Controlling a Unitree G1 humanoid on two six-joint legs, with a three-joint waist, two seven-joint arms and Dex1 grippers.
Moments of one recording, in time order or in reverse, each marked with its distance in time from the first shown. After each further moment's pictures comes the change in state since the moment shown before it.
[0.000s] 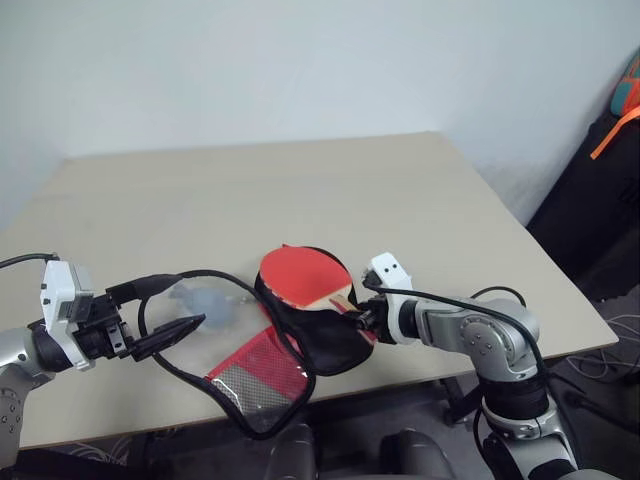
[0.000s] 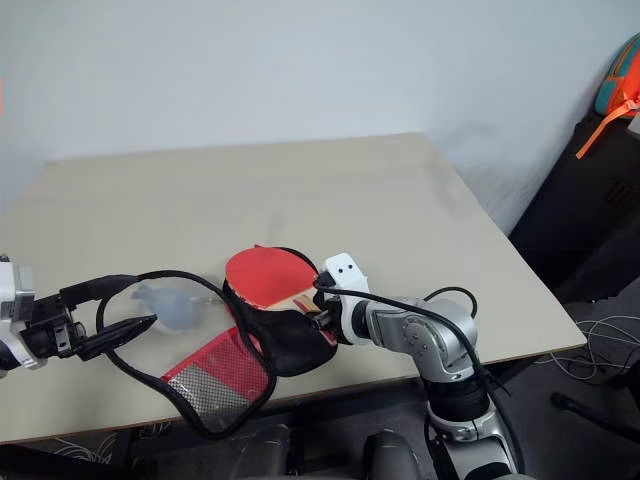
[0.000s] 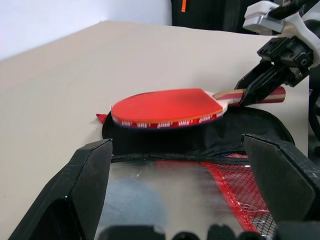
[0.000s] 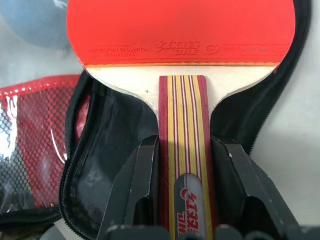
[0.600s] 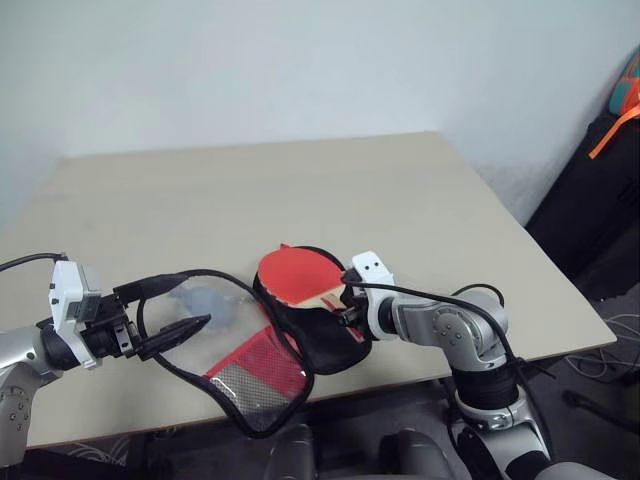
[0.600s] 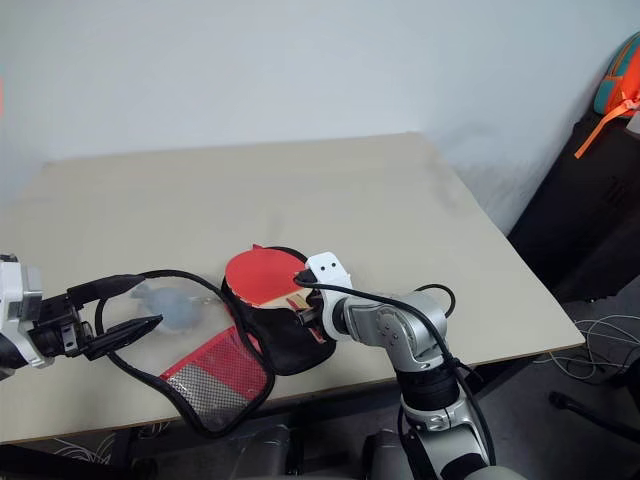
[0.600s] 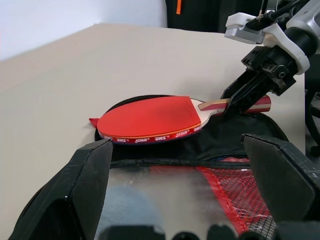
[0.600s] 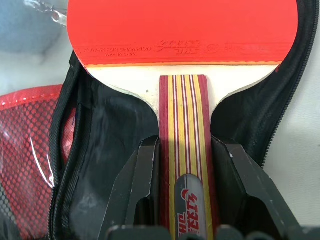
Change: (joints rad) left arm -0.013 -0.008 -0.027 0.003 0.002 -0.012 0.003; right arm -0.061 0.135 0.005 0.077 -0.097 0.055 -0.096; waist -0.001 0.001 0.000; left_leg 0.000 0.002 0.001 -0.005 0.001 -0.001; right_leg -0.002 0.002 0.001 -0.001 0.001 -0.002
